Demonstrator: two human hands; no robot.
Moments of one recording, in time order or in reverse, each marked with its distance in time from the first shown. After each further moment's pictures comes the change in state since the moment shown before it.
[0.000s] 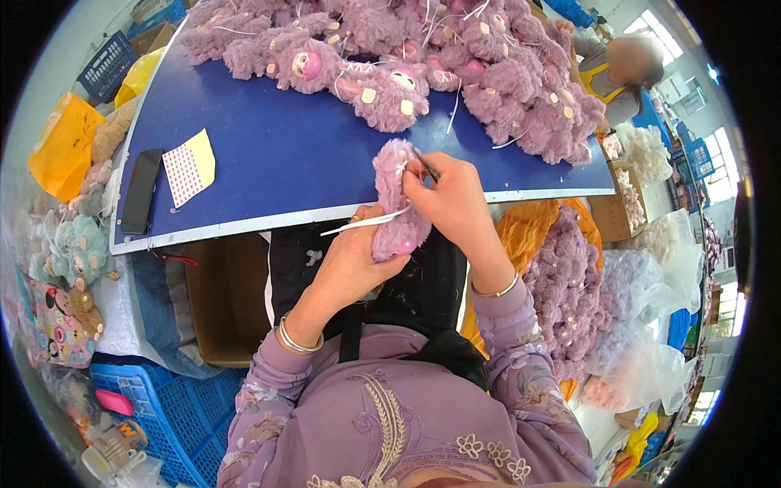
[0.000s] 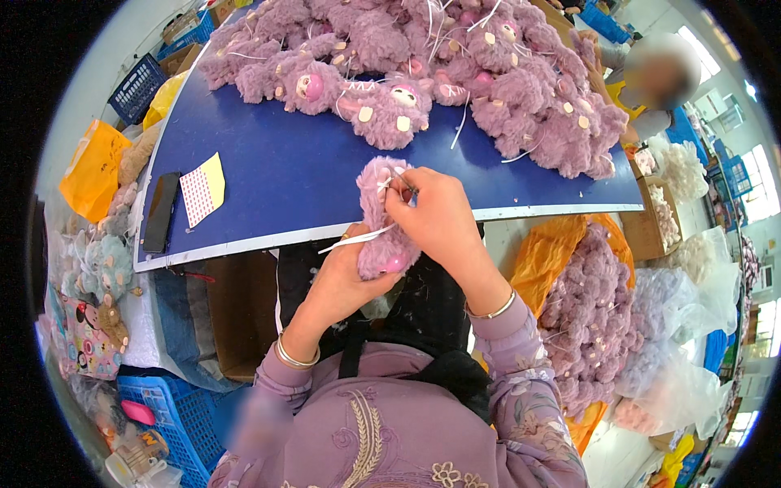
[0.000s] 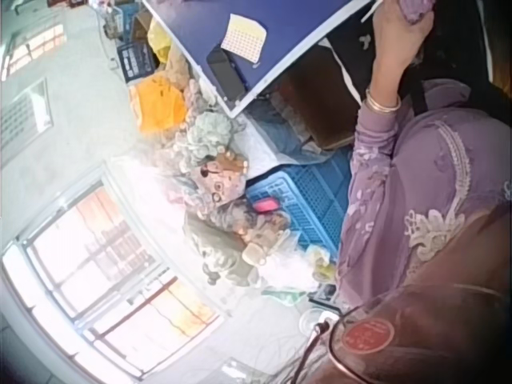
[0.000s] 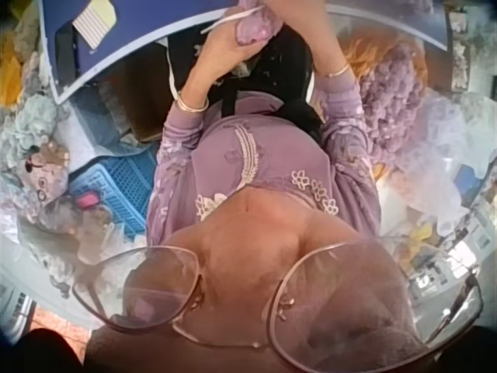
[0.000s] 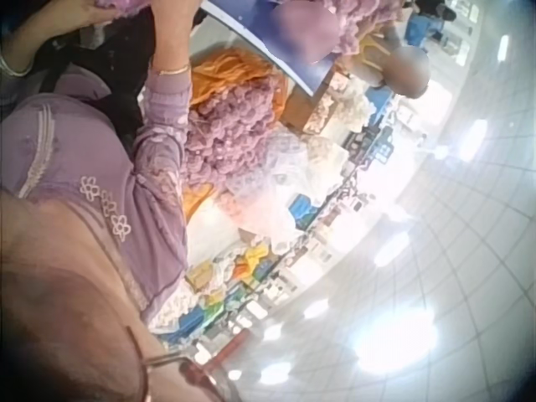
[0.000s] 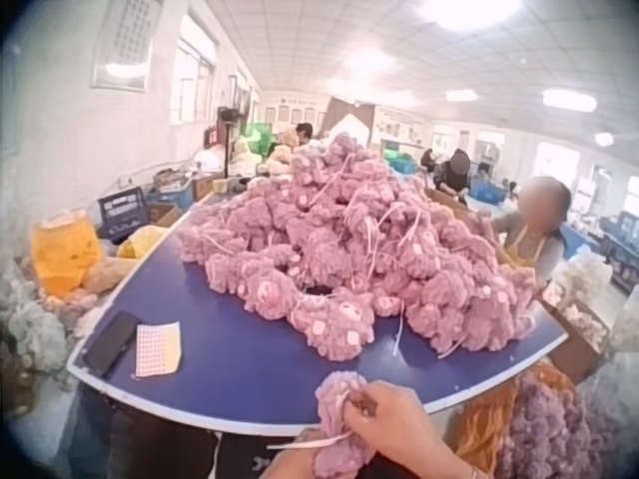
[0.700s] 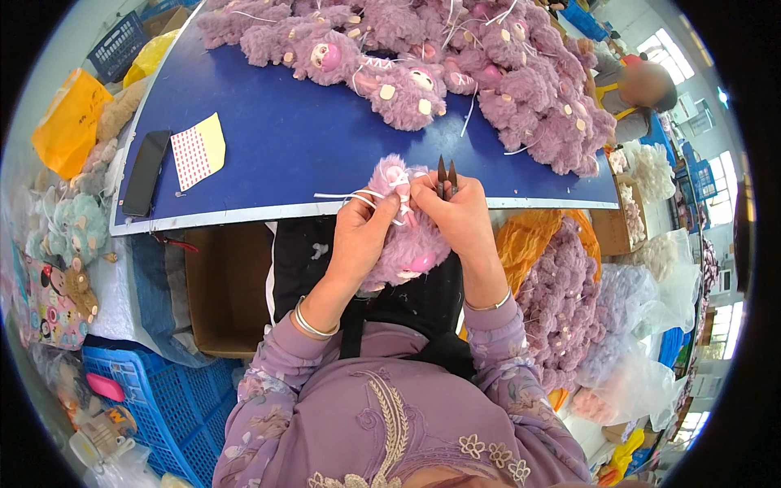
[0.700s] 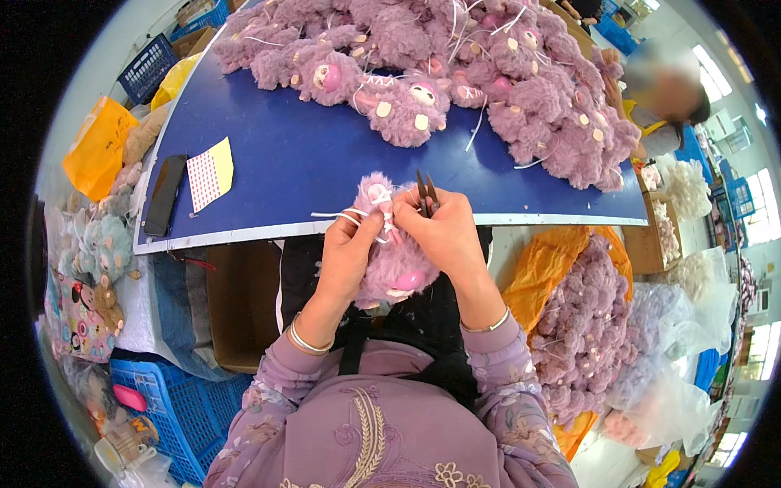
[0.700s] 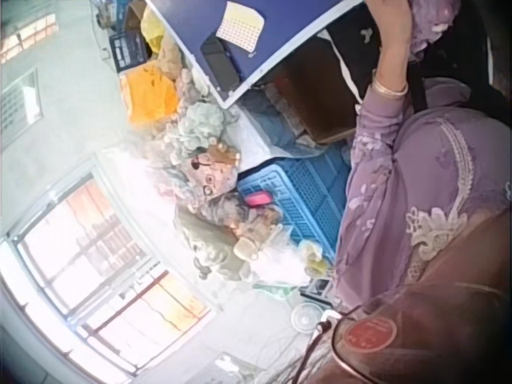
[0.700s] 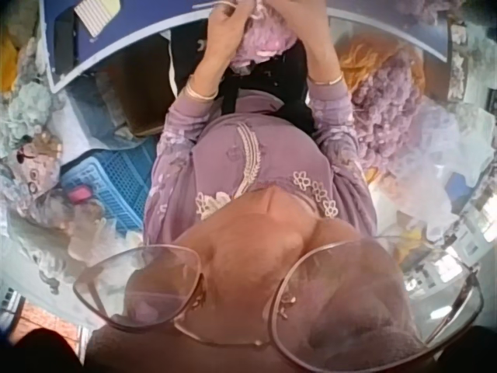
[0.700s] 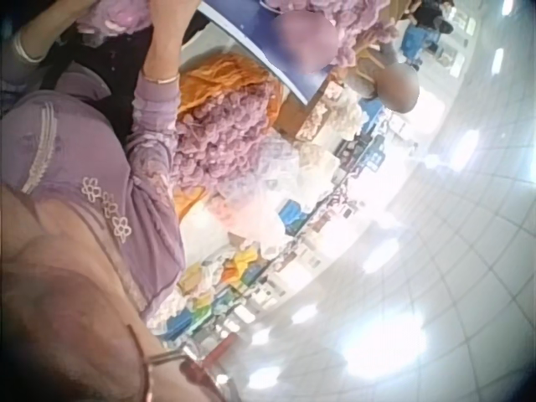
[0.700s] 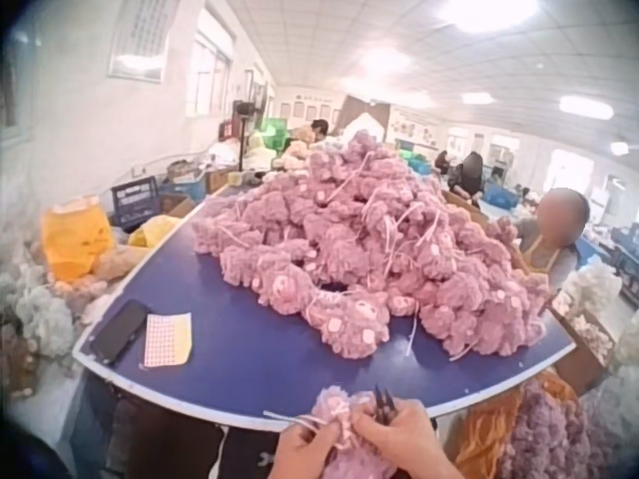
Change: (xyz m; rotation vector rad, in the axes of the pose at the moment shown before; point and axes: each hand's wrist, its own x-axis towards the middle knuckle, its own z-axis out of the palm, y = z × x) left_hand 0.017 -0.021 0.024 -0.882 0.392 -0.227; right_hand -0.016 0.006 0.016 0.652 -0.108 0.349
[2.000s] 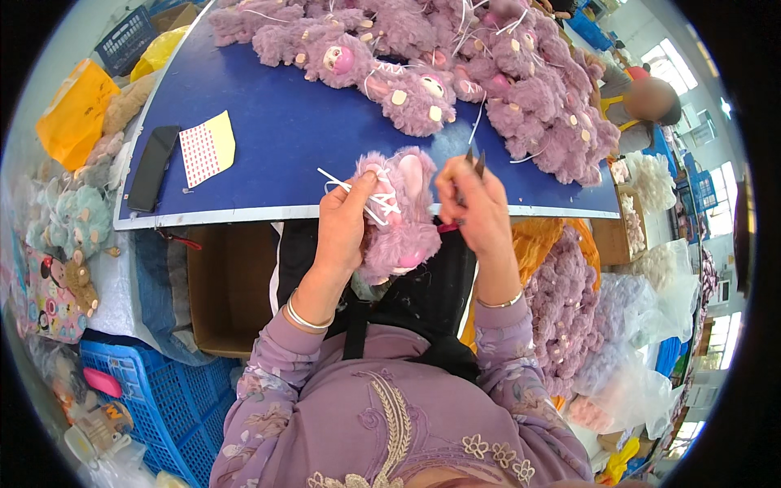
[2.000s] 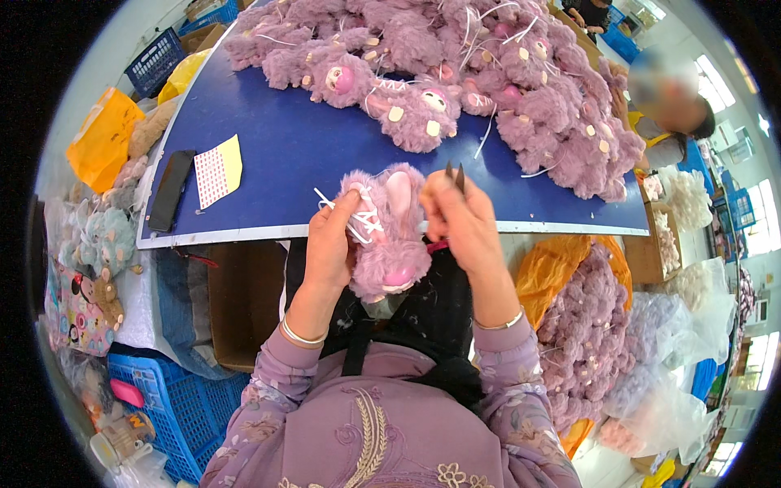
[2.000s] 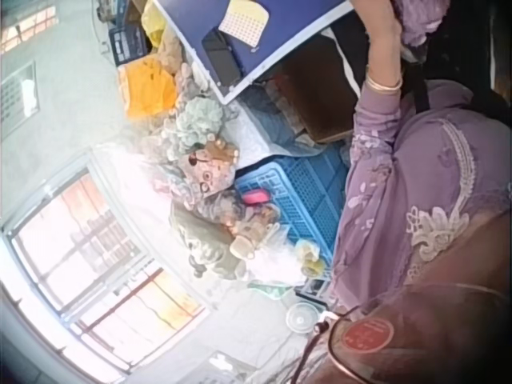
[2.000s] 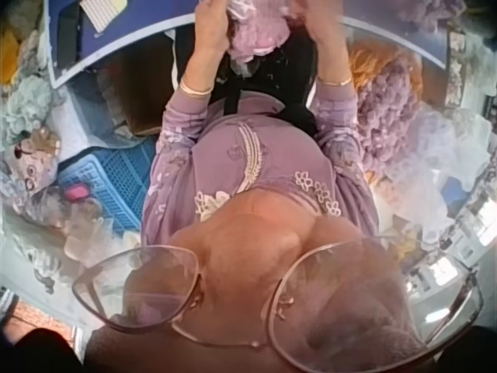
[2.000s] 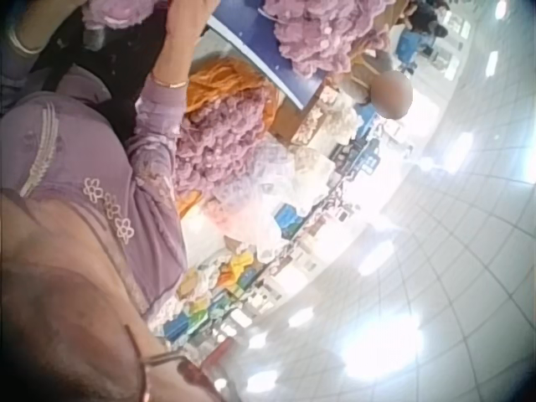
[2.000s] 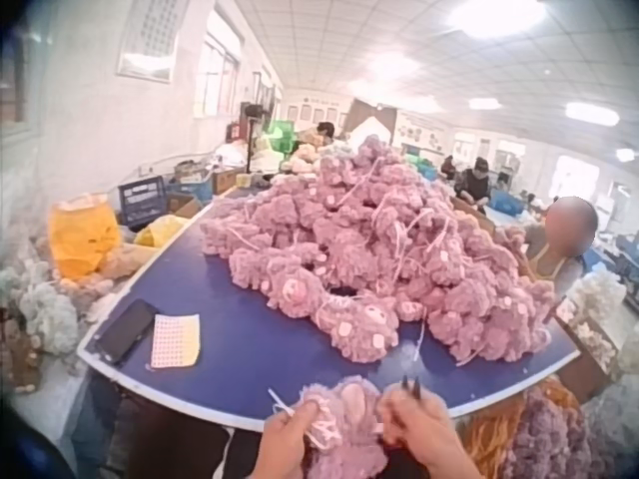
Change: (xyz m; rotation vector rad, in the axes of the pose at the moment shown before) left_hand 0.014 0.028 -0.014 -0.387 0.049 -0.095; right_hand 0.007 -0.006 -0.011 0.243 -0.046 -0.026
